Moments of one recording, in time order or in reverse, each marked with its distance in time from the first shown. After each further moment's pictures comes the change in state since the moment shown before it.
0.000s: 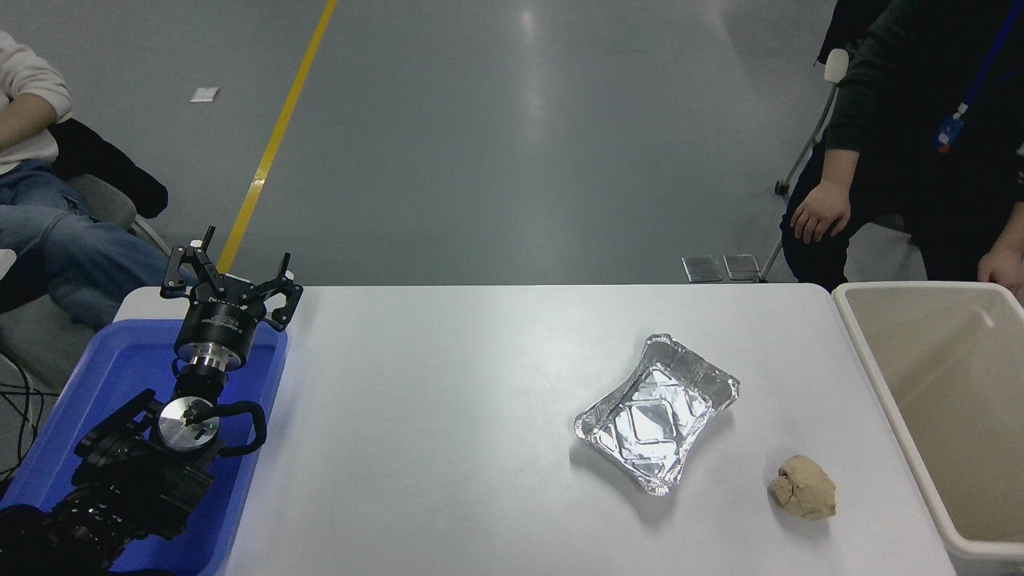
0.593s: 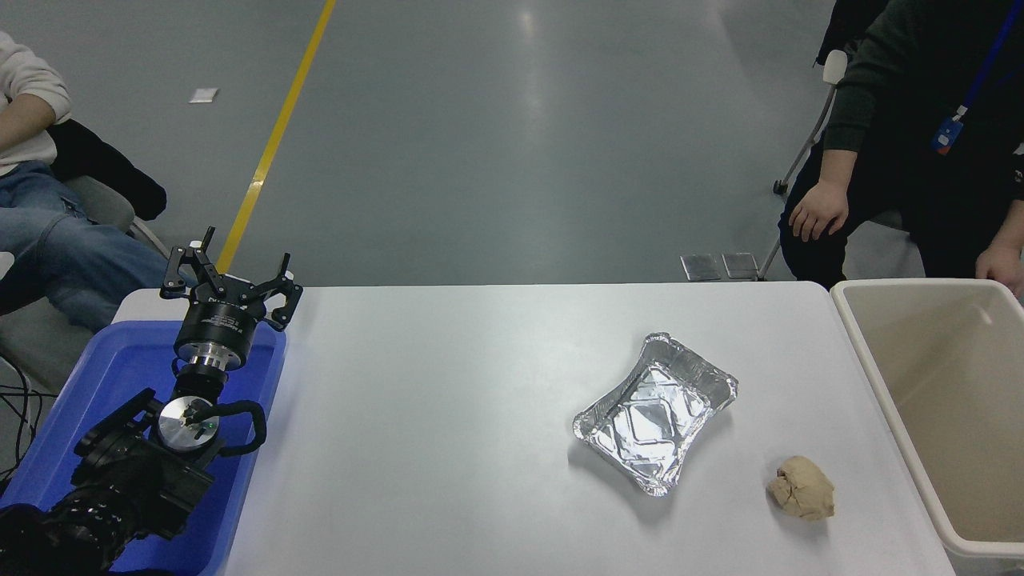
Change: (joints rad) left arm 0.000 0.000 0.000 0.000 0.000 0.000 0.000; right arm -0.413 0.078 0.295 -0.017 0.099 -0.207 -0.005
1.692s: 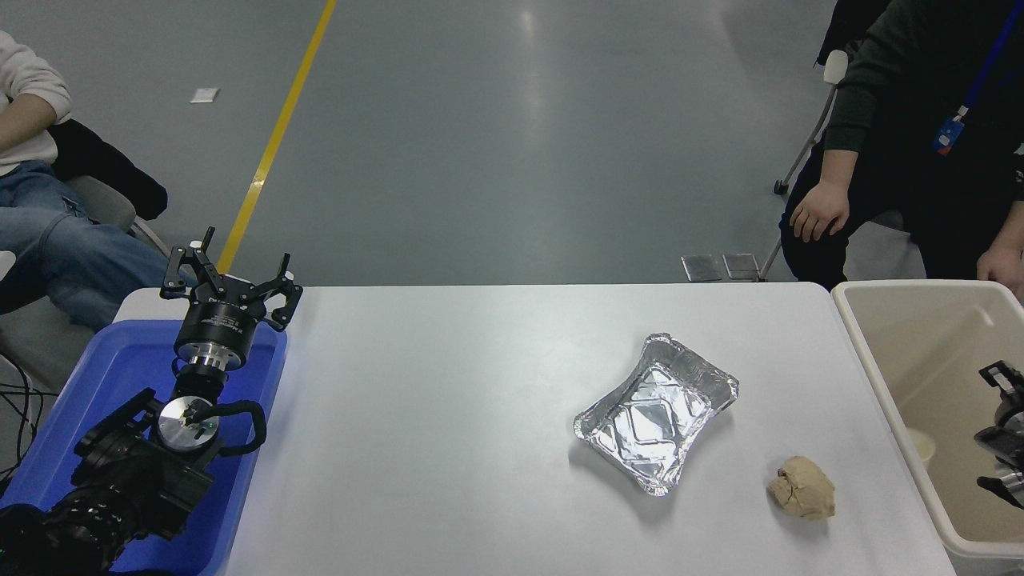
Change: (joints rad) left arm 0.000 0.000 0.000 0.000 0.000 0.000 0.000; right arm -0.045 0.107 0.061 0.021 -0.002 -0.045 0.001
